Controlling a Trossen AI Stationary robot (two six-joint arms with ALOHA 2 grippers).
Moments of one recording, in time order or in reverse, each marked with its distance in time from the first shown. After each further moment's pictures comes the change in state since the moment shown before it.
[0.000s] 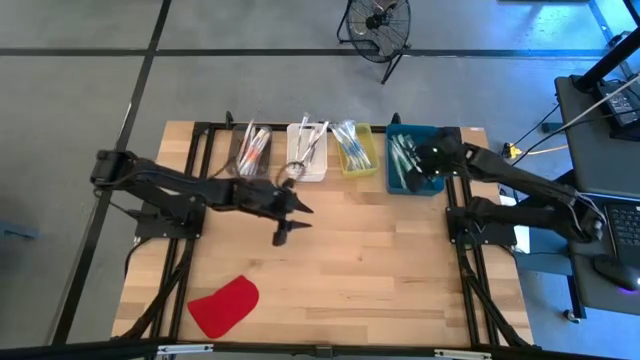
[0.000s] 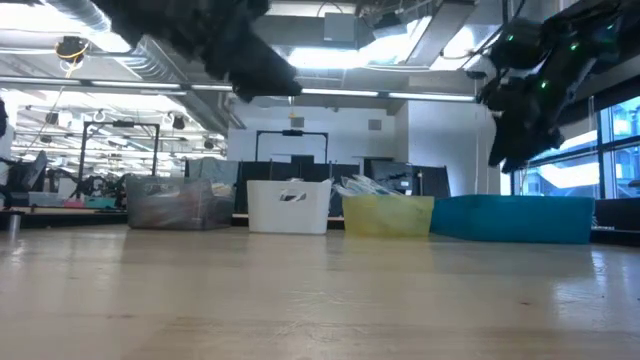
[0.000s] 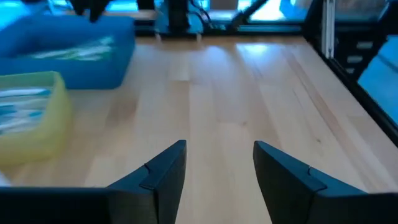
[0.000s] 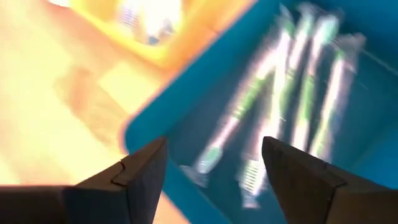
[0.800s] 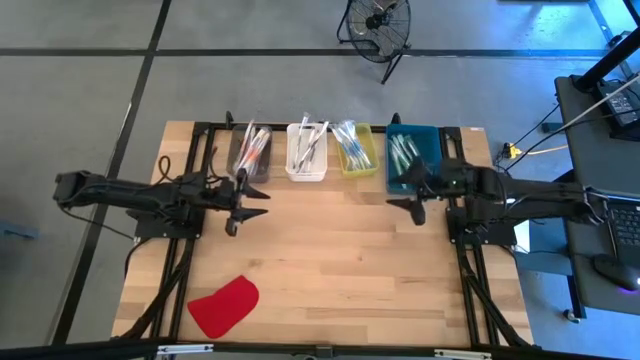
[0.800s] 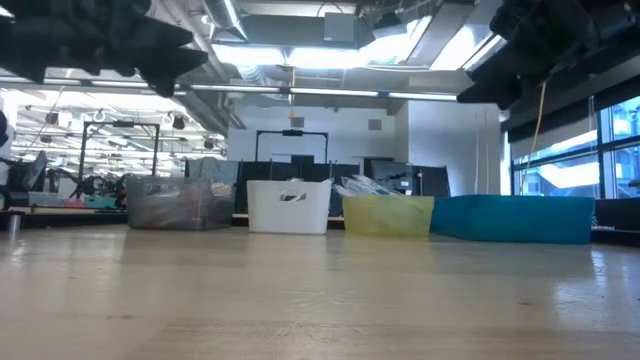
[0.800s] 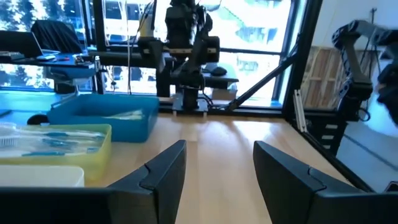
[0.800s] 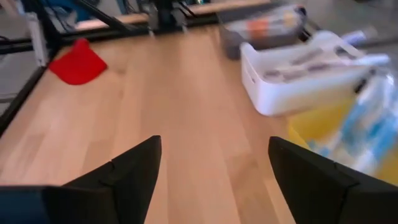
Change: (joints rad) left arm 0.096 -0.745 -0.547 0.246 0.060 -0.040; right arm 0.476 -0.224 -0.104 0.424 -0.093 -0.144
